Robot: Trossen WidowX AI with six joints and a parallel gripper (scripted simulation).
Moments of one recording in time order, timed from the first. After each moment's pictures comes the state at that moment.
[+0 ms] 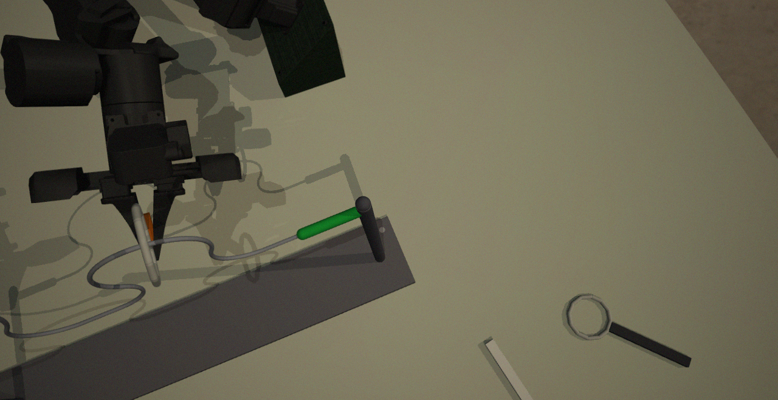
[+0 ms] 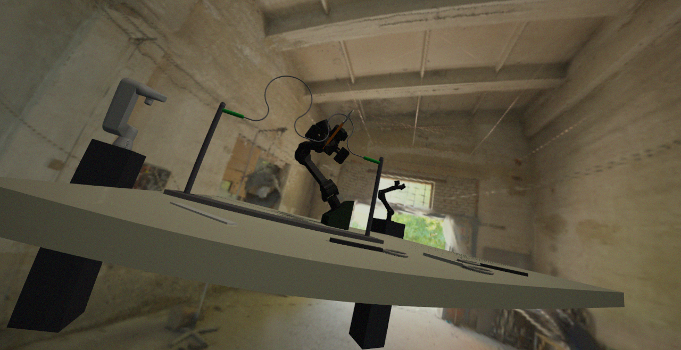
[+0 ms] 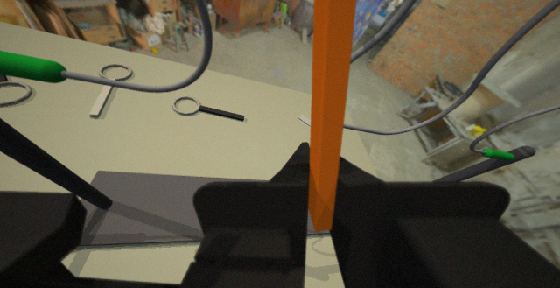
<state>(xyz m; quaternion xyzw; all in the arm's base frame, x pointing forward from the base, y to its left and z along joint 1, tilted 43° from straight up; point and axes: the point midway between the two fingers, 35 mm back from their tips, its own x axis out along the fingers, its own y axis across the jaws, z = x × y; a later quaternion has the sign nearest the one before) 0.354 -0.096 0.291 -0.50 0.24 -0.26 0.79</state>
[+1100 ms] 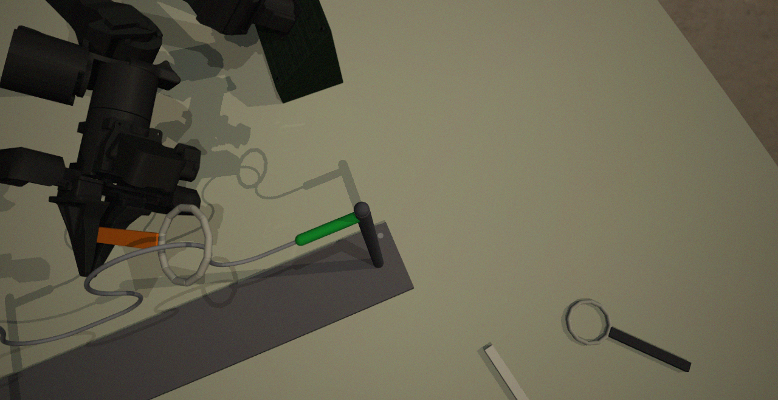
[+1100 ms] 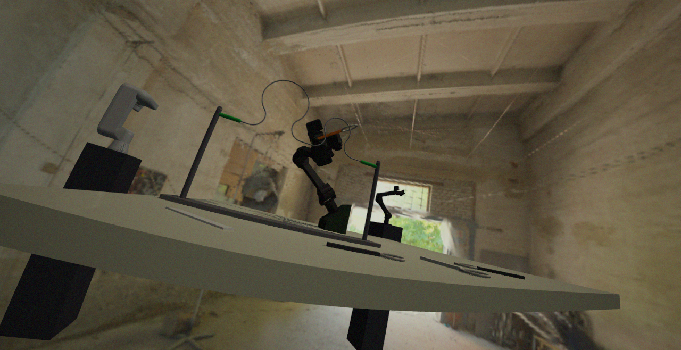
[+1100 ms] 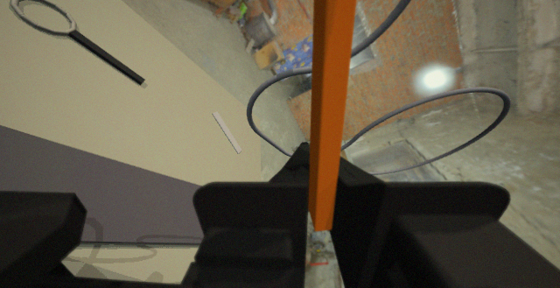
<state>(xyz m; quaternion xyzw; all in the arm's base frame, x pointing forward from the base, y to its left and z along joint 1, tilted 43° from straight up) 0.352 -0.103 0.338 -0.74 0.19 -0.28 0.58</state>
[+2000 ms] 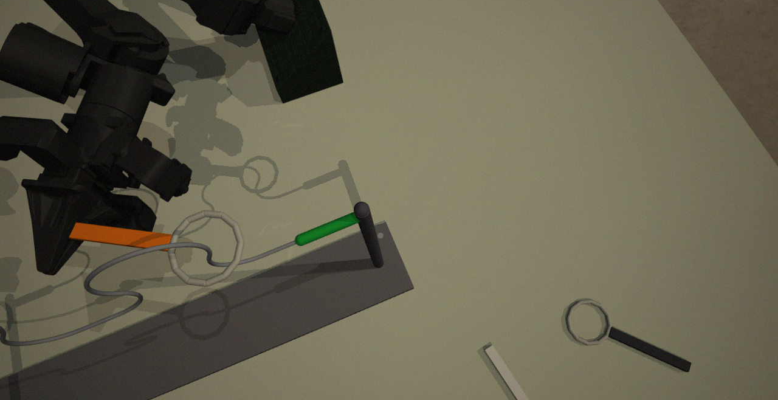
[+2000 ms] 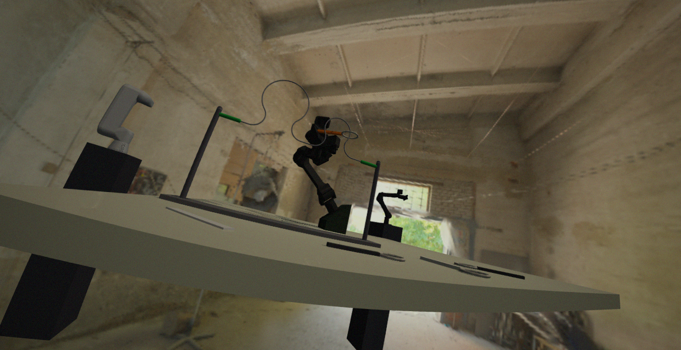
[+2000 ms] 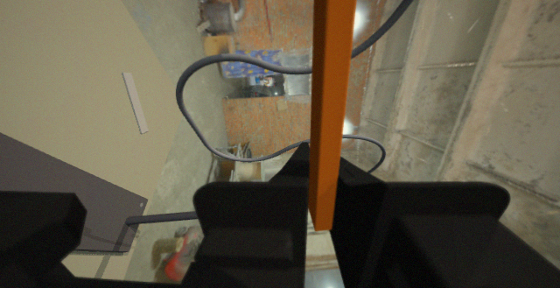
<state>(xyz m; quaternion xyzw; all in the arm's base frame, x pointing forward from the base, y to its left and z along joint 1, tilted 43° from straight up) 0.356 -0.087 0.371 -0.88 0.13 -0.28 0.35</state>
